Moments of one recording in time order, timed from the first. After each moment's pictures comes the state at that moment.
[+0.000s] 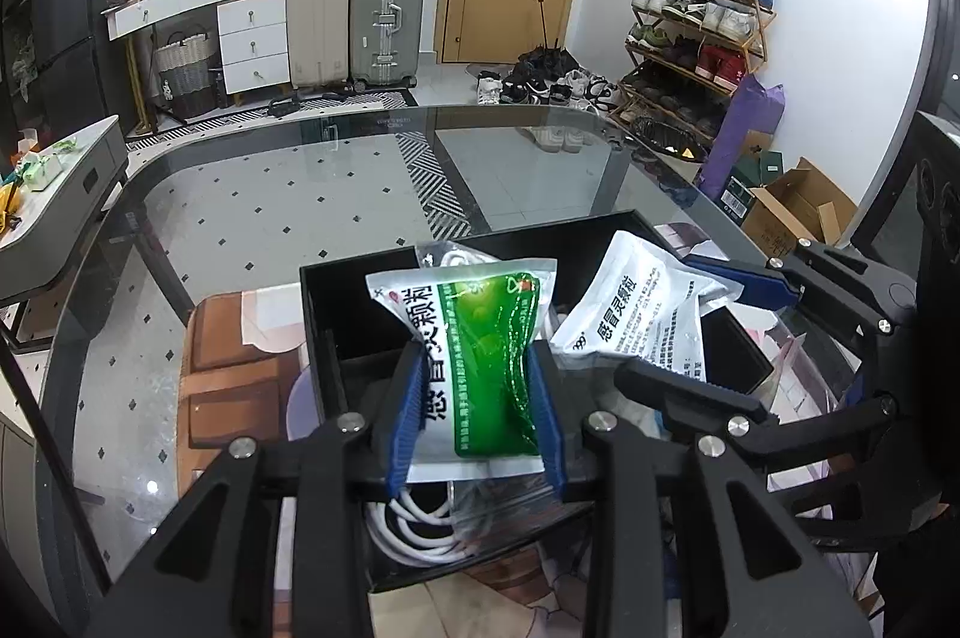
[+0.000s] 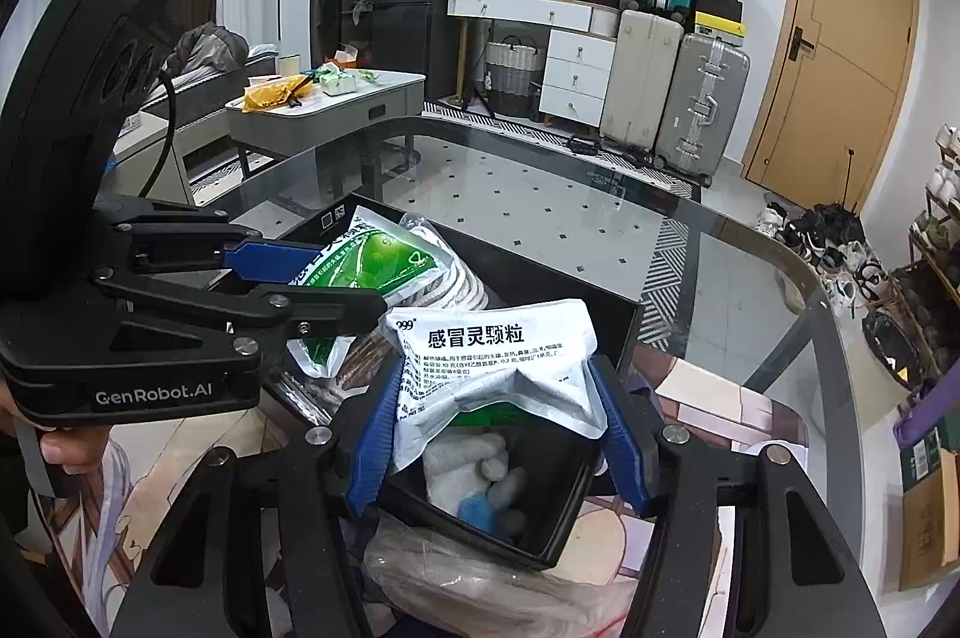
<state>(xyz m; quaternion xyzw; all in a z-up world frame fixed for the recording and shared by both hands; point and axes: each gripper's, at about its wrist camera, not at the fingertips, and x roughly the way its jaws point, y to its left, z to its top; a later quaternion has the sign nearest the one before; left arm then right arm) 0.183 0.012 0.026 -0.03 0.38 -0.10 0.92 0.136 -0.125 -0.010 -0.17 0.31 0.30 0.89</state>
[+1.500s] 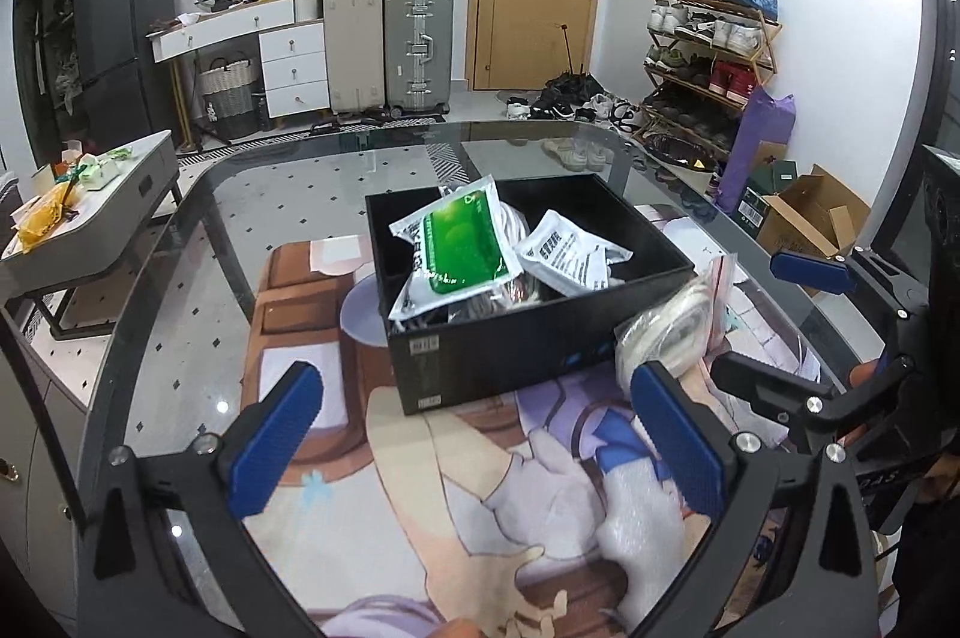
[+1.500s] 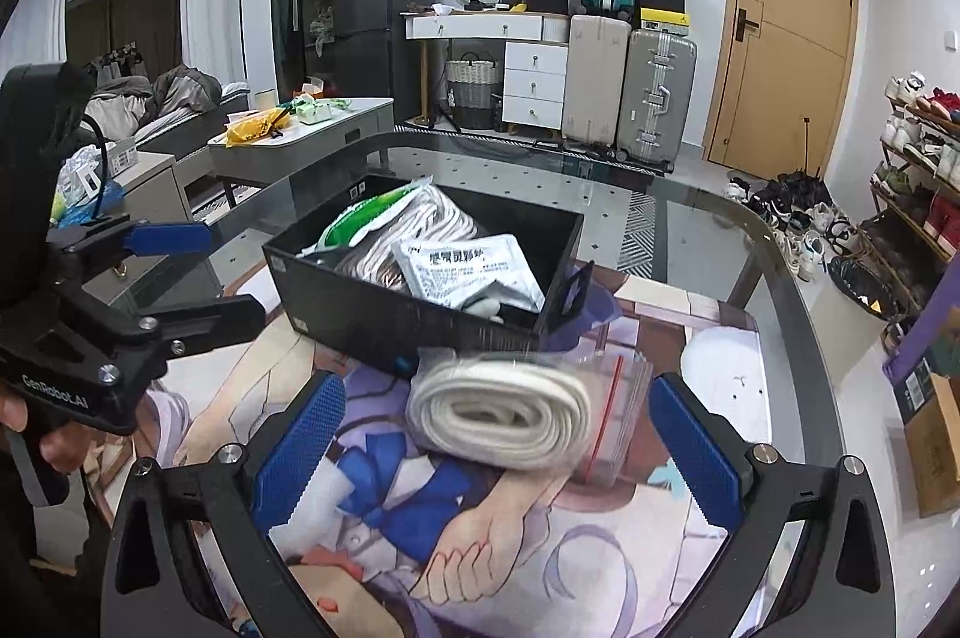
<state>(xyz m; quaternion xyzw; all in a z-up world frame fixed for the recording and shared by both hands) 0.069 0.004 0.042 -0.02 0.34 -0.05 0.94 0.048 -0.183 -0.003 -0.11 0.30 0.26 0.91</state>
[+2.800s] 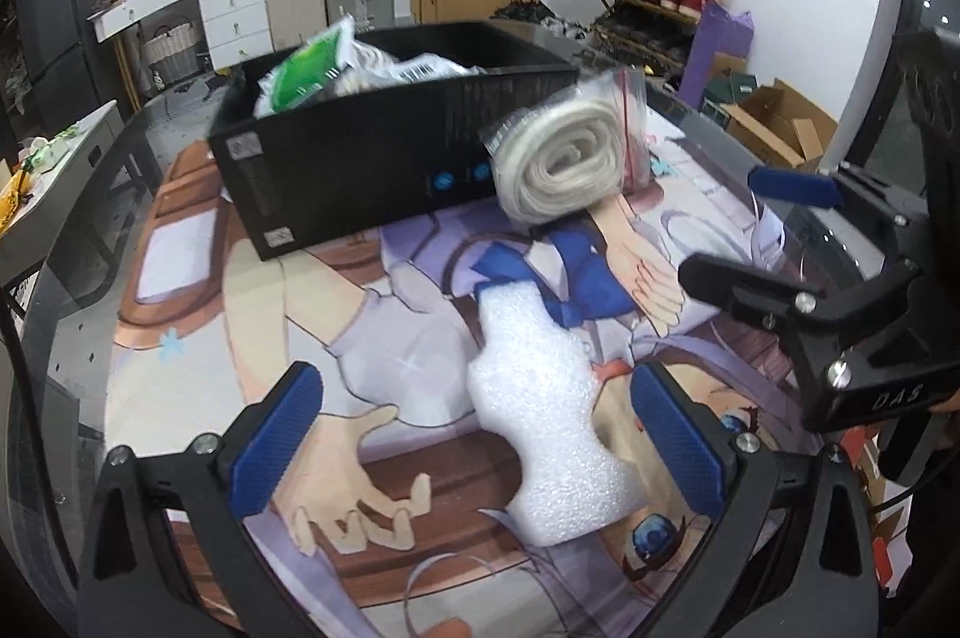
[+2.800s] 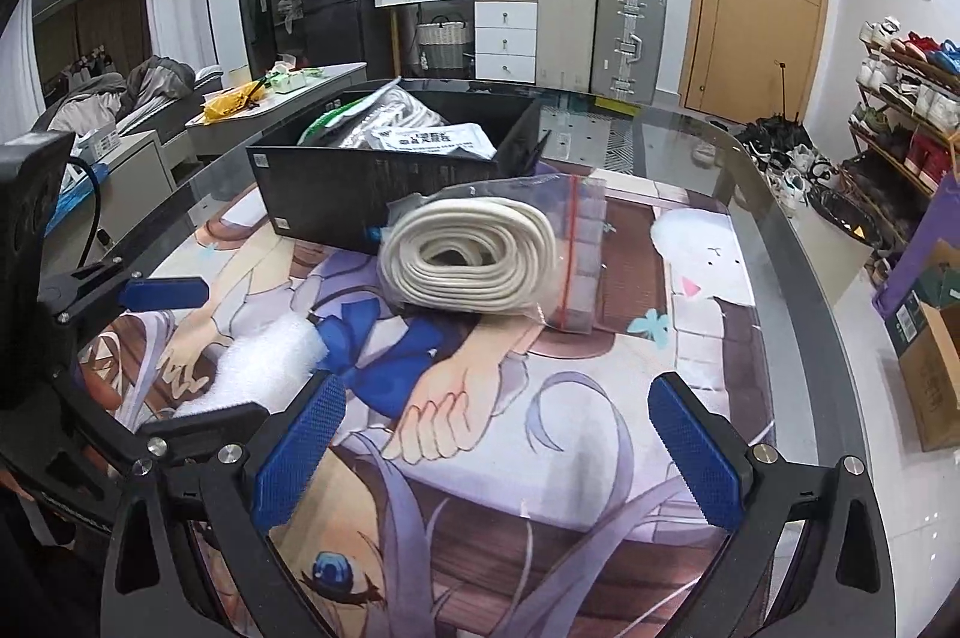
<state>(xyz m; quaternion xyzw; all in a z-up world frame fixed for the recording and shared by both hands) 0.040 -0.060 -0.019 0.01 0.42 -0.11 0.90 0.017 -0.221 -0.041 -0.10 0.36 0.23 0.90</state>
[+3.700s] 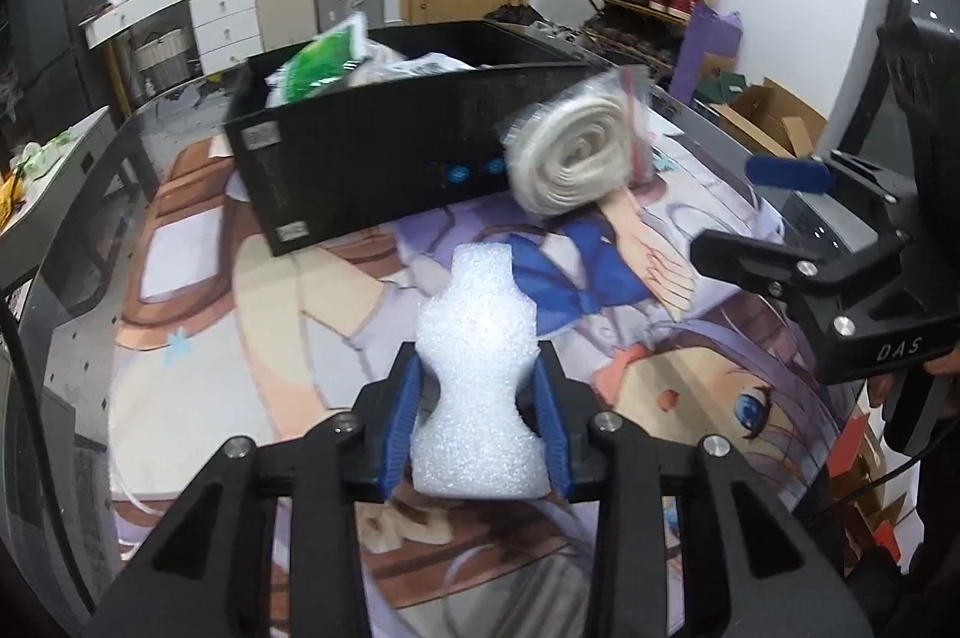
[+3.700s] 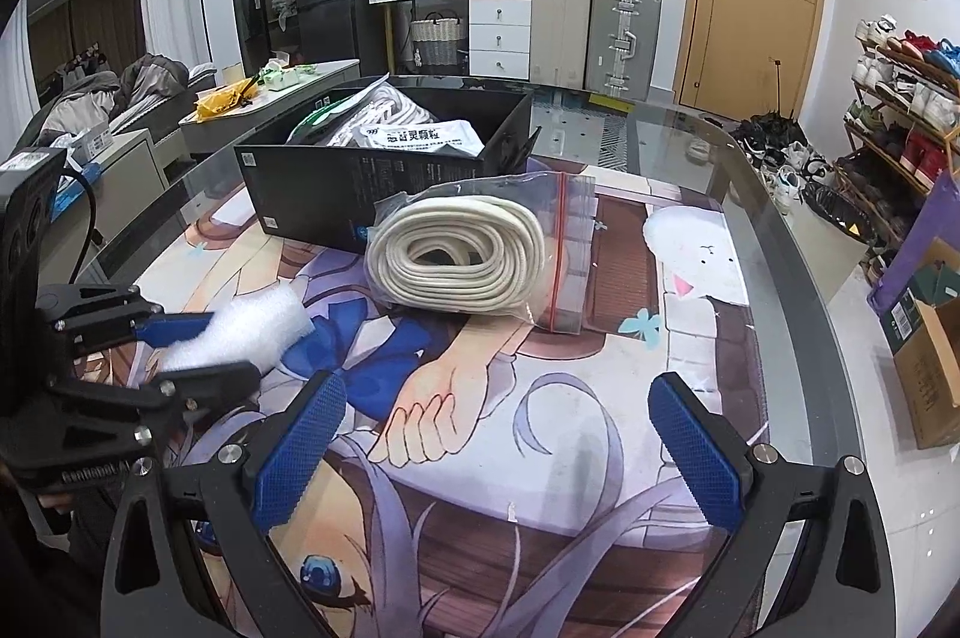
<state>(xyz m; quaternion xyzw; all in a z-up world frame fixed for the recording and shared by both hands) 0.036 -0.039 -0.020 0.01 0.41 -0.12 0.91 0.021 -0.220 -0.044 -0.10 0.36 0.22 0.90</state>
